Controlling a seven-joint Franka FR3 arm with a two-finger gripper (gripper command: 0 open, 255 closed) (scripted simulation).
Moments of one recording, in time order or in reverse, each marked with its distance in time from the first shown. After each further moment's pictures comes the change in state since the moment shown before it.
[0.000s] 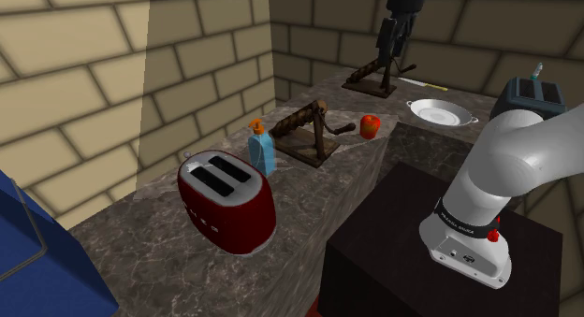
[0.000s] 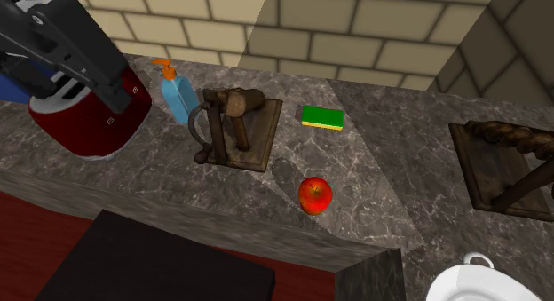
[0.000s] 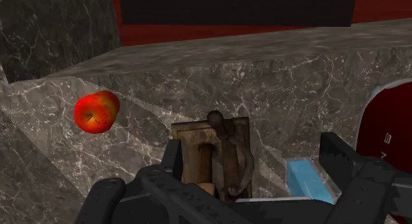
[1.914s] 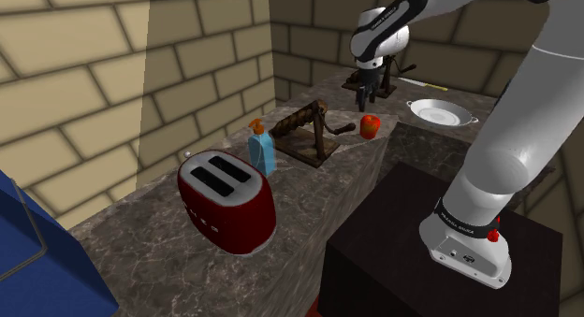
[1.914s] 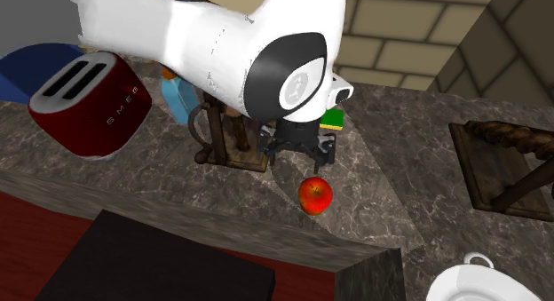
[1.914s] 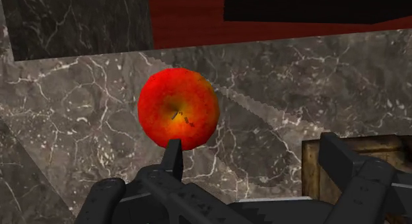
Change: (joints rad) arm -0.087 0.830 -0.328 0.075 -0.065 0.617 -0.377
